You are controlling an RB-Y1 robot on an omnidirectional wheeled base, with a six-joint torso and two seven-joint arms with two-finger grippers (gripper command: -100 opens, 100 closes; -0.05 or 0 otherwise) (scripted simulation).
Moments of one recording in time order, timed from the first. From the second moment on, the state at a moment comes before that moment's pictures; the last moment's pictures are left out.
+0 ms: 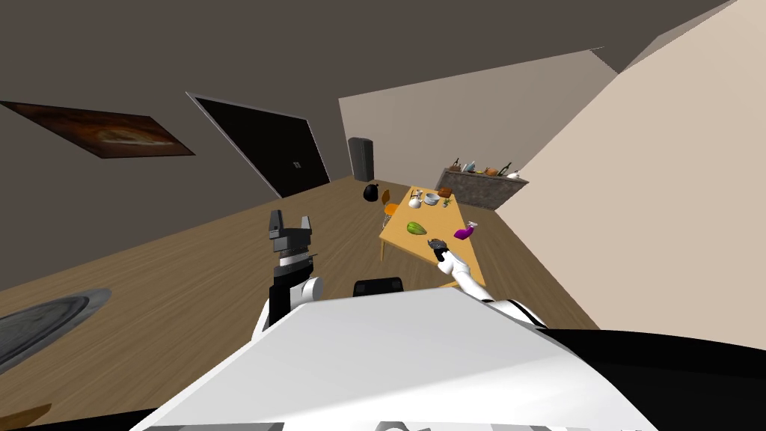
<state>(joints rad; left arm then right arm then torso) 0.54 -0.02 0.05 -2.22 0.05 -0.50 0.11 -0.04 -0.48 0.03 -0.98 0.77 0.18 0.52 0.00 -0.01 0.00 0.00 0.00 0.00</state>
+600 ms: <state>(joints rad) 0.54 -0.02 0.05 -2.22 0.05 -0.50 0.11 -0.08 -0.47 0.02 -0.83 0.85 0.28 0.53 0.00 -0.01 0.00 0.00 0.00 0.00</state>
